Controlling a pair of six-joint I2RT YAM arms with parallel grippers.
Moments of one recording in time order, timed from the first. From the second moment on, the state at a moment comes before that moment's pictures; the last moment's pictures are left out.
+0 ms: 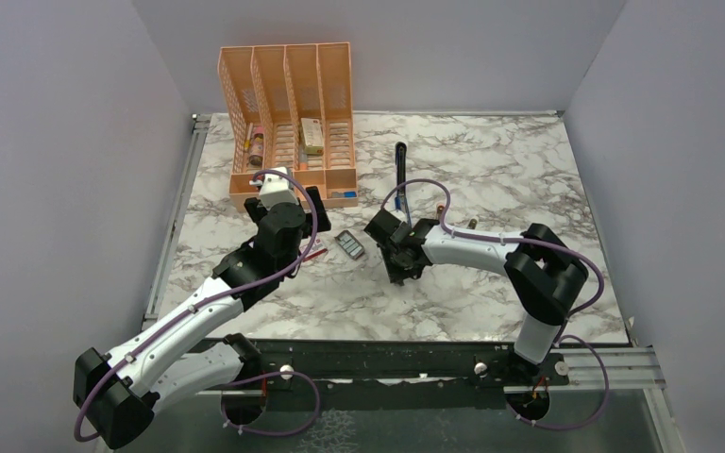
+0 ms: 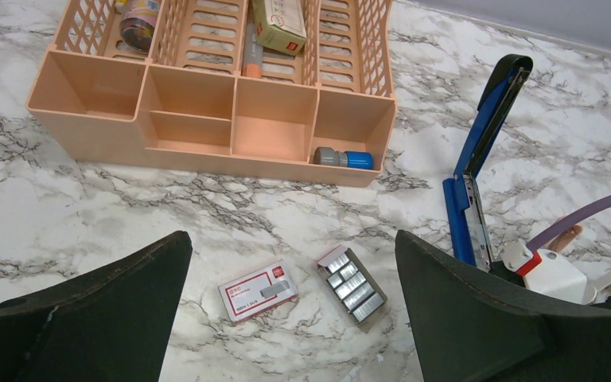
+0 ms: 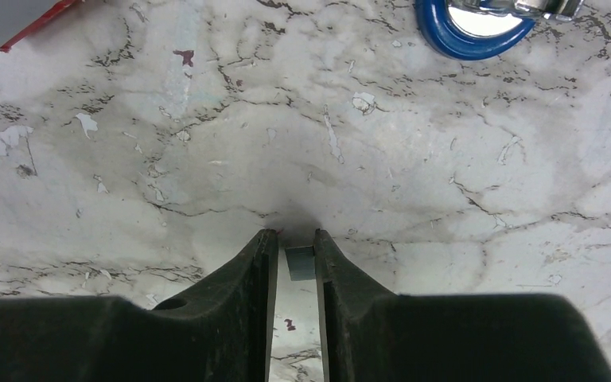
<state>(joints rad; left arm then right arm) -0.73 0.92 0.76 -0.20 -0.68 -0.47 0.90 1.78 1.11 -0.58 0.20 0.56</state>
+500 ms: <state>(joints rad) -0.73 0.92 0.76 -0.20 -0.68 -0.47 0.90 1.78 1.11 -0.58 0.22 0.57</state>
